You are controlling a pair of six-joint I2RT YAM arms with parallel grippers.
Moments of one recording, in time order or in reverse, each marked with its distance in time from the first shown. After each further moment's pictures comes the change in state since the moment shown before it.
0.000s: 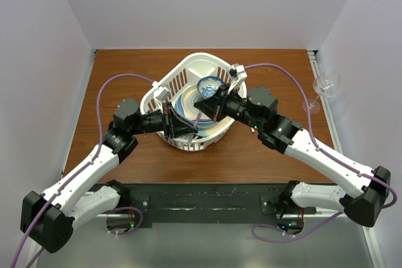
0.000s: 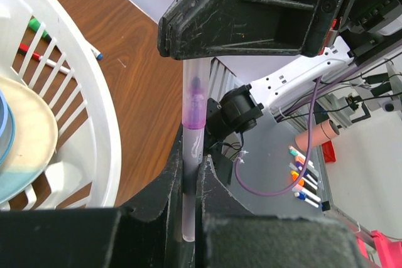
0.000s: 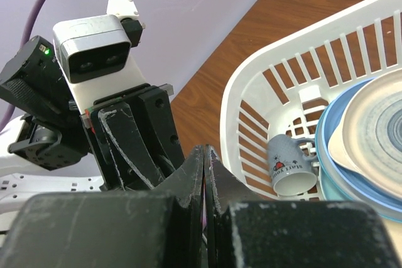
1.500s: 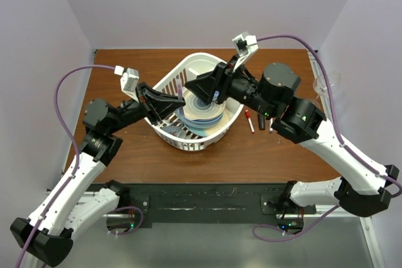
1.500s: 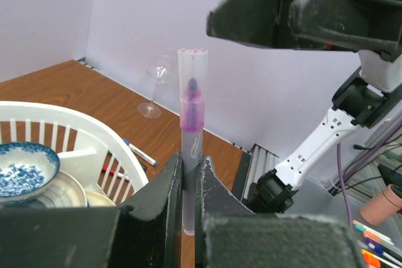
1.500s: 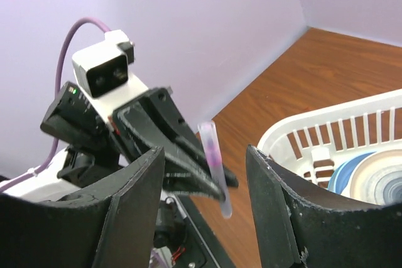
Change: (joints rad) left arm 0.067 -0.135 0.167 0.038 -0.161 0.070; right arm 0.103 0.094 0.548 -0.315 0.154 -0.118
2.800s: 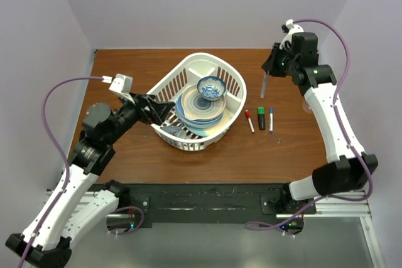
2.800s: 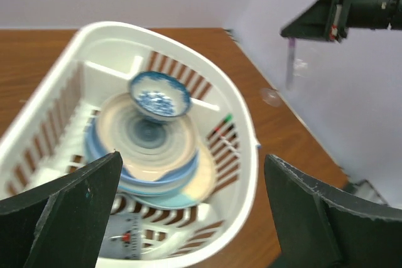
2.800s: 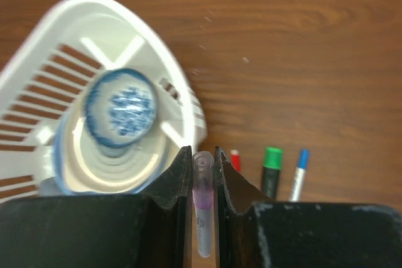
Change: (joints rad) left arm 0.000 -0.115 0.006 -0.445 -0.476 0.136; right arm -0.793 0.212 -0.009 -0.355 -0.105 -0.235
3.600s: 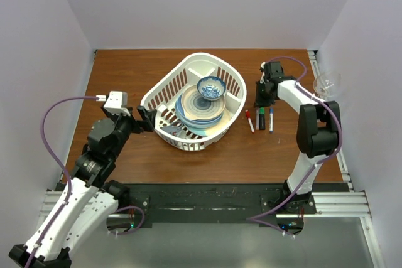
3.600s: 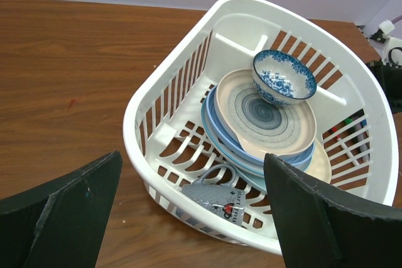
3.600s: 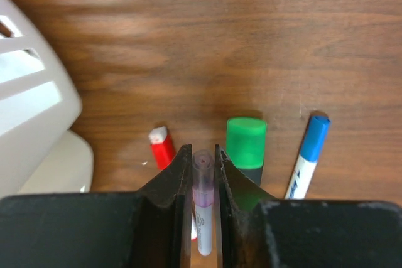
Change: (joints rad) left arm 0.000 -0.156 -0.198 -0.080 -0.392 0.161; right arm -0.033 0.417 -0.269 0.139 0.056 -0.025
